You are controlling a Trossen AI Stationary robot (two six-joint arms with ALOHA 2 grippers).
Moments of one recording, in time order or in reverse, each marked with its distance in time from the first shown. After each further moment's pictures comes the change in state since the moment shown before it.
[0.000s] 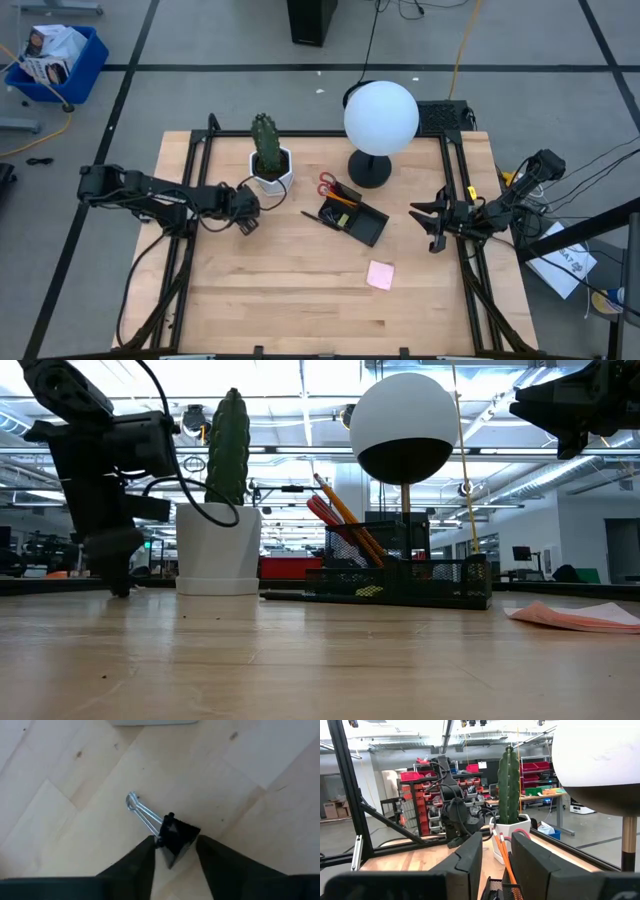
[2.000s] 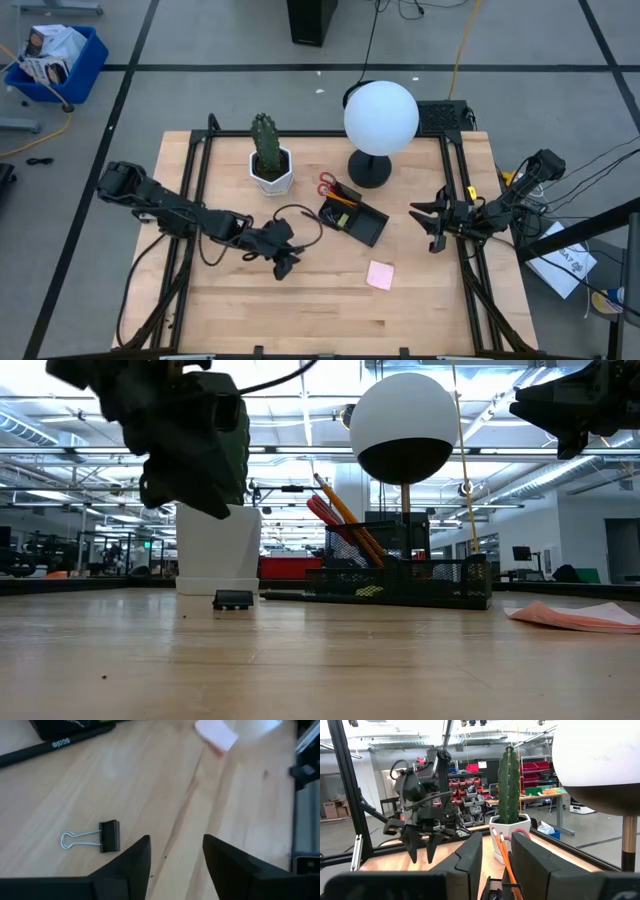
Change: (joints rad) left arm -0.386 0.185 0.331 0.445 0.229 -0.238; right arm 0.000 0.000 0.000 -0.001 0.000 0.000
